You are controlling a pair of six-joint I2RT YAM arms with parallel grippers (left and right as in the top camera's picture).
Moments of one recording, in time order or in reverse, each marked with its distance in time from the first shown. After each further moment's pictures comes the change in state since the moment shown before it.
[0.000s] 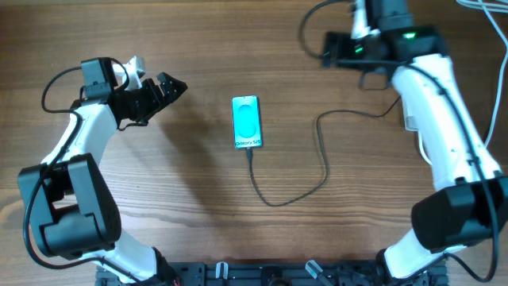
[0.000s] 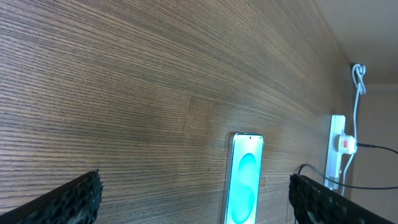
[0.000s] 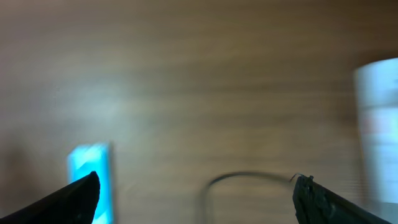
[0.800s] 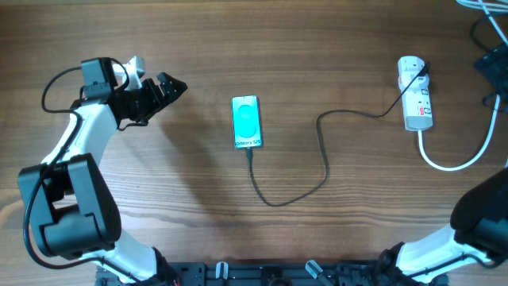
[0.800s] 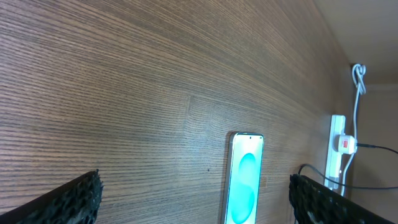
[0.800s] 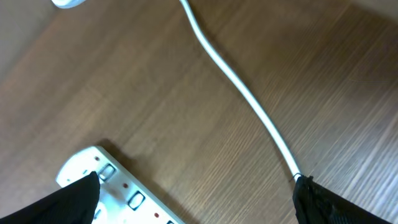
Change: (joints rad) left arm 0.000 0.000 0.000 0.000 0.000 0.000; right arm -0.650 0.032 -0.196 0.256 0.132 0.143
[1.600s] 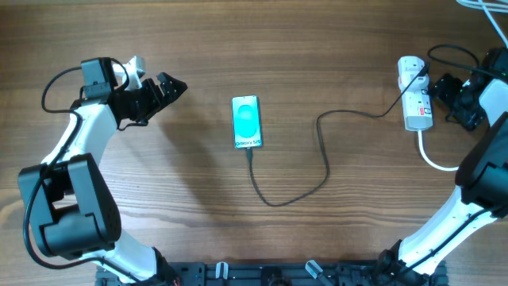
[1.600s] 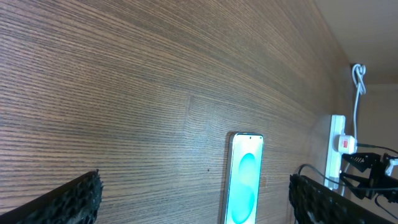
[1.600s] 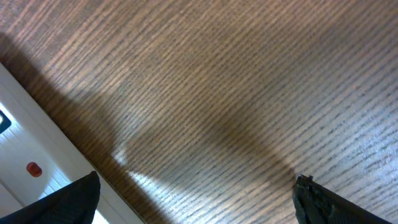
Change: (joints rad) left arm 0.000 0.000 0.000 0.000 0.000 0.000; right arm 0.019 0.306 -0.055 0.090 -0.195 -0.136
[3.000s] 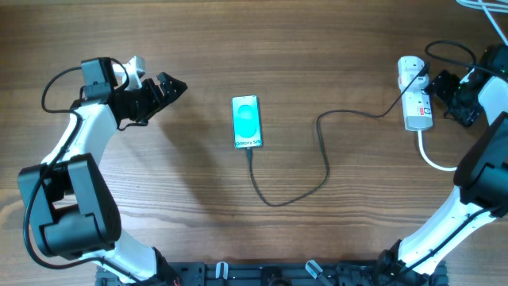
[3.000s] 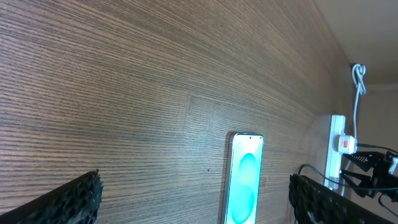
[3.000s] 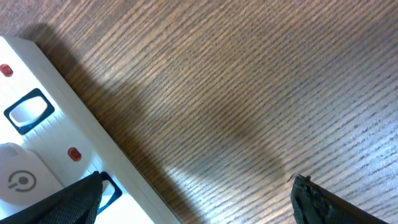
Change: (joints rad) left arm 0.000 0.000 0.000 0.000 0.000 0.000; right arm 0.016 -0.001 0.019 -0.035 -0.045 -0.006
